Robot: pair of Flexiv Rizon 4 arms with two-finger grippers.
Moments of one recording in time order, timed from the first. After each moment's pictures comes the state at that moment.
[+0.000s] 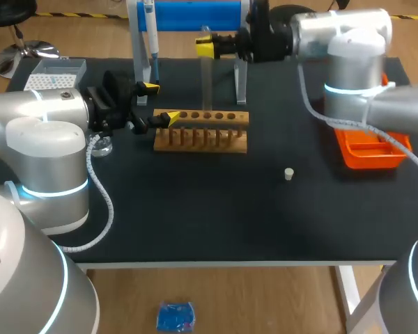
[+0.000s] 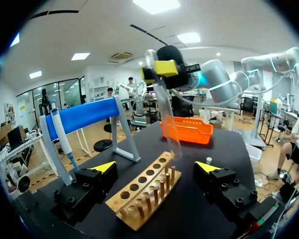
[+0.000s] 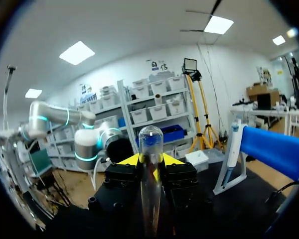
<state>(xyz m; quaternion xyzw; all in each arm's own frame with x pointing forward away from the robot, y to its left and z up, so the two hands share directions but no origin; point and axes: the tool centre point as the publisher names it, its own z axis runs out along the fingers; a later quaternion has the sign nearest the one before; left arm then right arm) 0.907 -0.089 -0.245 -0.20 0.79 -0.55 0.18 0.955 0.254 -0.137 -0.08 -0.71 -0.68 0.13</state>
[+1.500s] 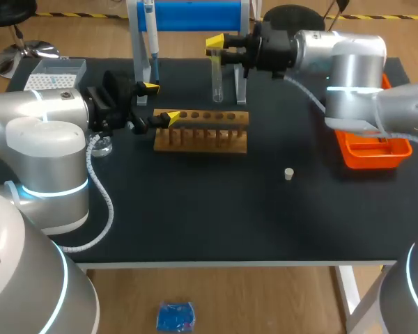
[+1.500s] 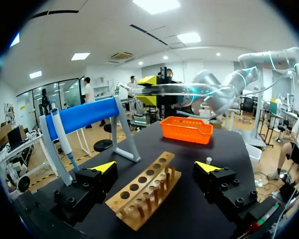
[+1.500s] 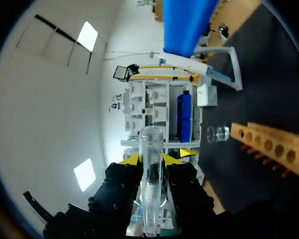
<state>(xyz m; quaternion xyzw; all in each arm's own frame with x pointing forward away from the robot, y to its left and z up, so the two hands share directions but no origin) 0.907 -0.089 -0.245 -0.20 0.79 -0.55 0.18 0.975 0.229 -0.160 -0.48 -0.47 -0.50 0.55</state>
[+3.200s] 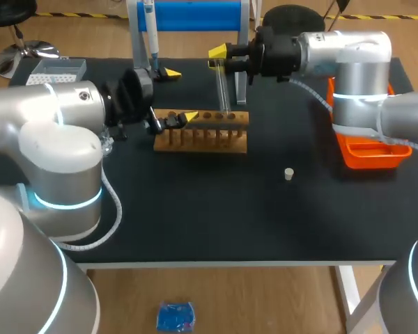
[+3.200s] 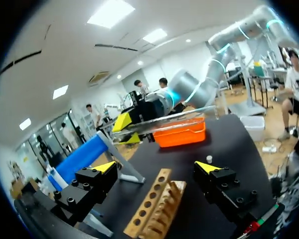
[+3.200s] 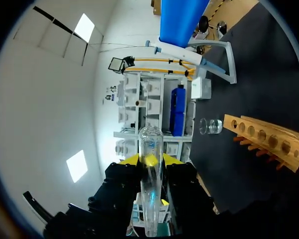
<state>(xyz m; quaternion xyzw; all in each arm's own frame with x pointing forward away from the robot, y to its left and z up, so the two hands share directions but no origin) 0.885 -0.129 -0.199 -0.04 0.80 -0.52 0.30 0.954 0.223 -0.170 -0.45 -0.52 -0.50 0.52</state>
